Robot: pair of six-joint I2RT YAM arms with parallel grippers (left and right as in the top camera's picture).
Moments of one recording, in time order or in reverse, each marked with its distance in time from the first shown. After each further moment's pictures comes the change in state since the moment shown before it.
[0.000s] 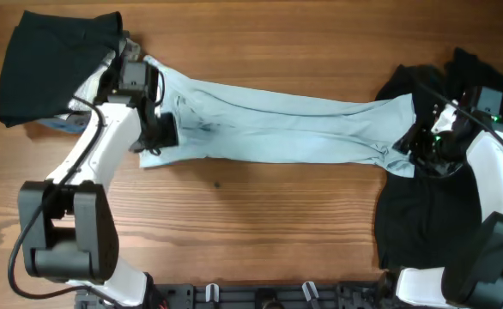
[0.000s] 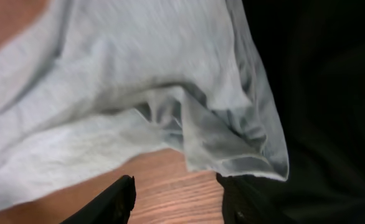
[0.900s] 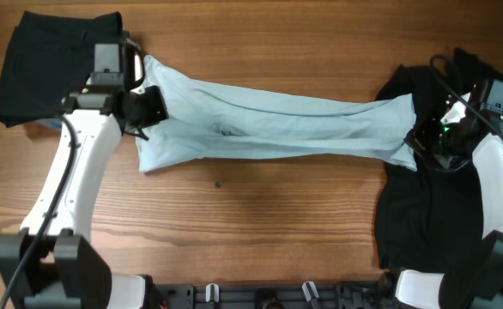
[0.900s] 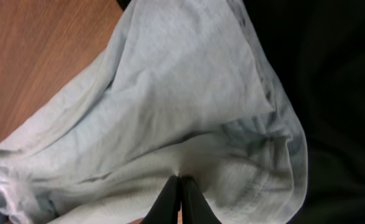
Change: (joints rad) left arm 0.021 -0.157 0.131 -0.012 0.083 -0.074; right arm 0.000 -0.057 0.063 0.020 -0.038 0.169
